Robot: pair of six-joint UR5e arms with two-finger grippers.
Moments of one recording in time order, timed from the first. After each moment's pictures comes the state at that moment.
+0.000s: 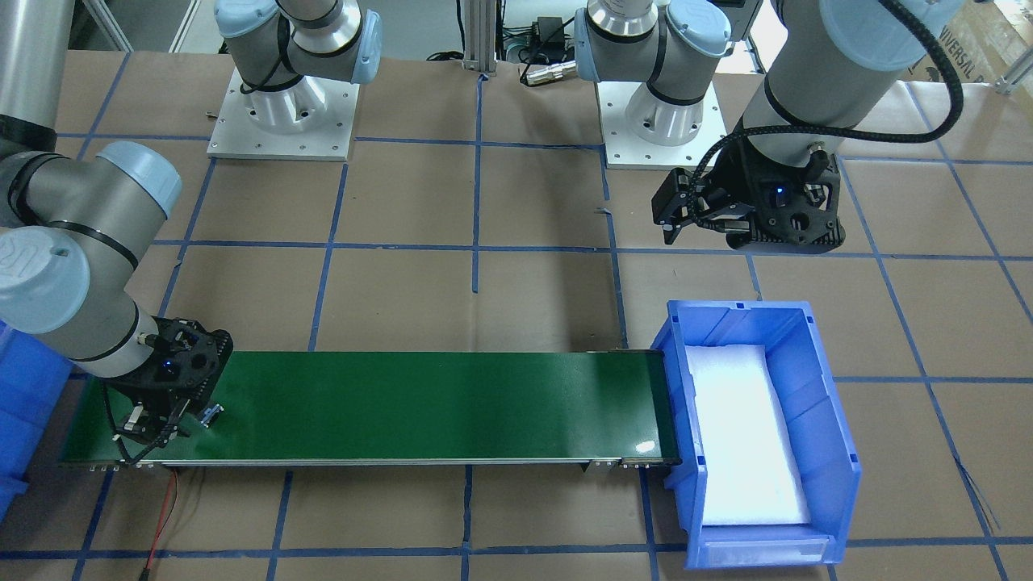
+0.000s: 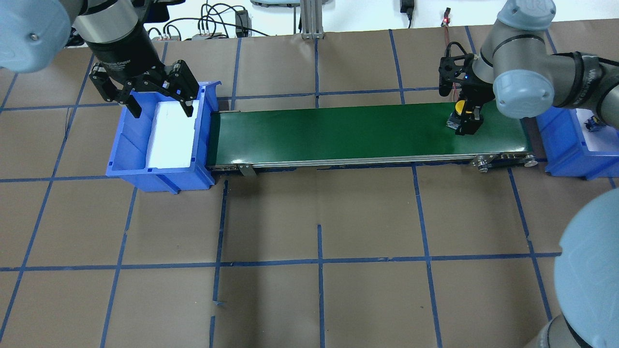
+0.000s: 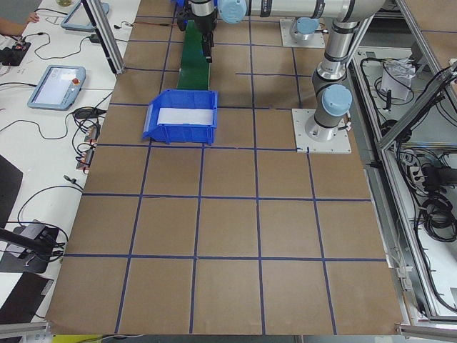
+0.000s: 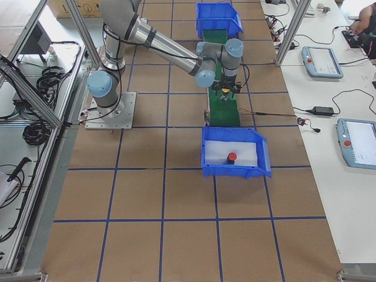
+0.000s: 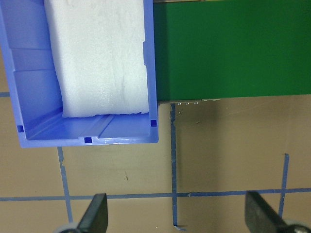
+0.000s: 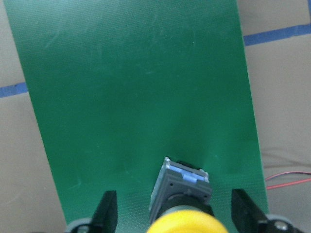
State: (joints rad) left arm -1.55 -1.69 -1.45 -1.68 1.59 0.04; right arm 1.39 -1.17 1.69 -2.12 -1.56 -1.56
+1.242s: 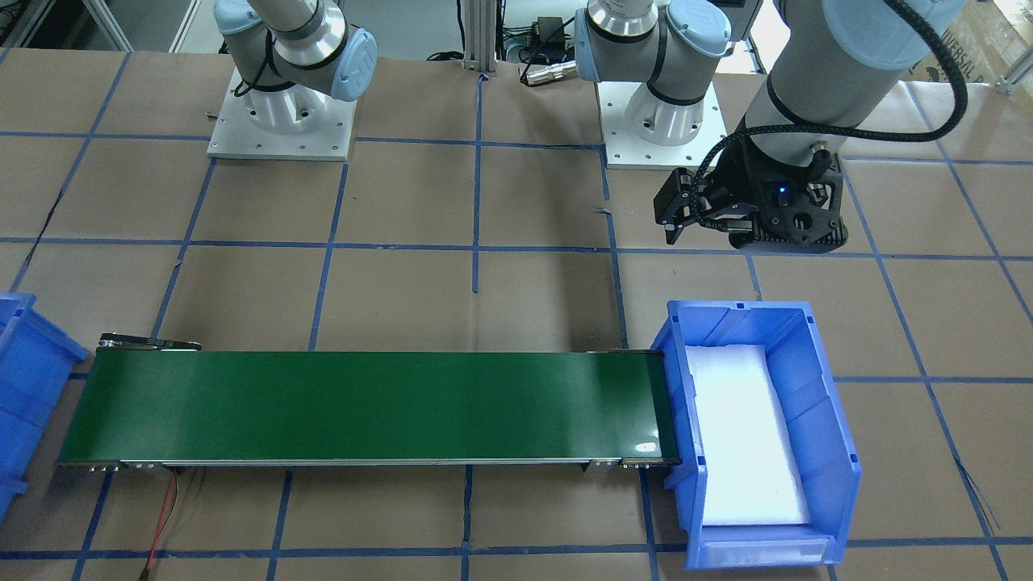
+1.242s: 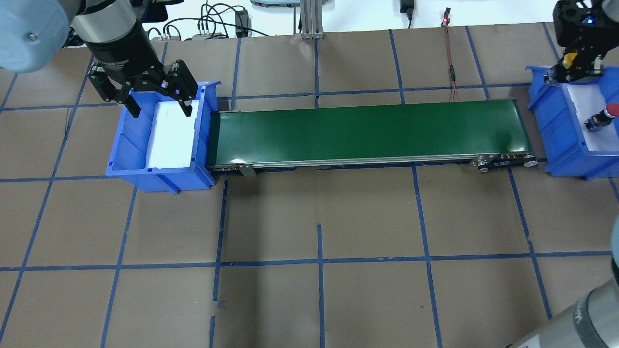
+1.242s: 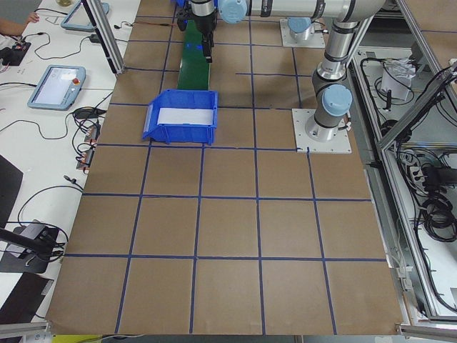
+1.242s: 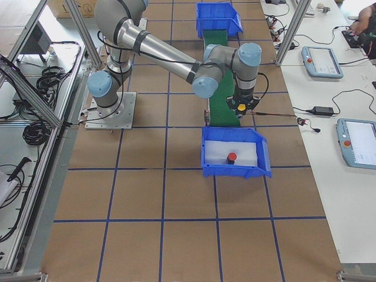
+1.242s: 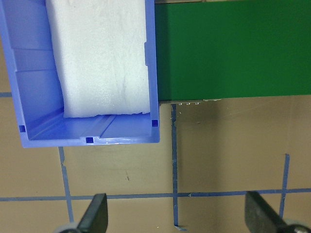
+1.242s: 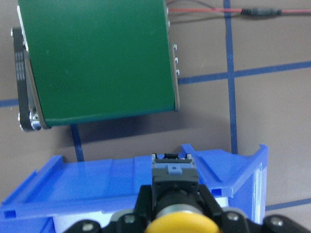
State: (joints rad) left arm -1.55 -1.69 -1.45 -1.68 1.59 0.04; right arm 1.09 -1.18 1.44 -1.96 -1.57 -1.96
